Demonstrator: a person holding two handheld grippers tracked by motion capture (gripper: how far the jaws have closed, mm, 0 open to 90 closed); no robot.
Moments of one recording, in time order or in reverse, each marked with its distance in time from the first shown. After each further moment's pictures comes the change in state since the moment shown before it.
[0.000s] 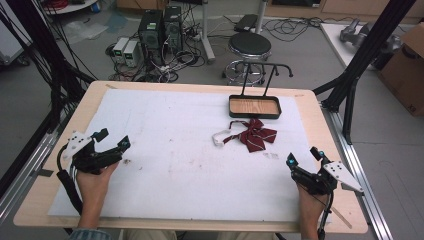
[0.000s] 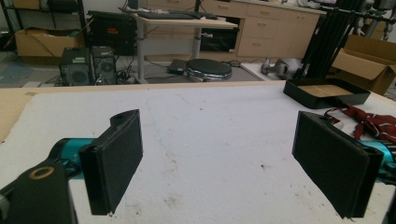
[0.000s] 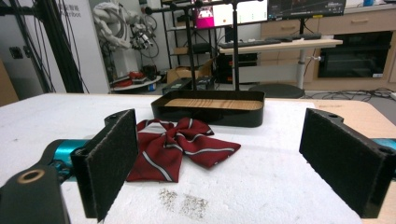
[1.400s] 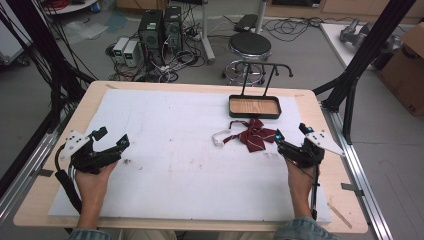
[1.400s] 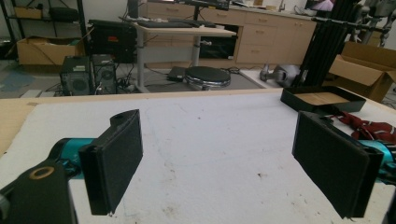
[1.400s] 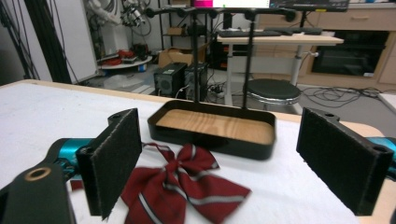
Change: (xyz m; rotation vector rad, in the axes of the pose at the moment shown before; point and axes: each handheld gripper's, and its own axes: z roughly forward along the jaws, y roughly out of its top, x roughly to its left) left arm -0.003 0.006 -0.003 -0.031 -0.004 0.004; right arm 0.028 0.052 0.064 0.096 -0.032 -0.091
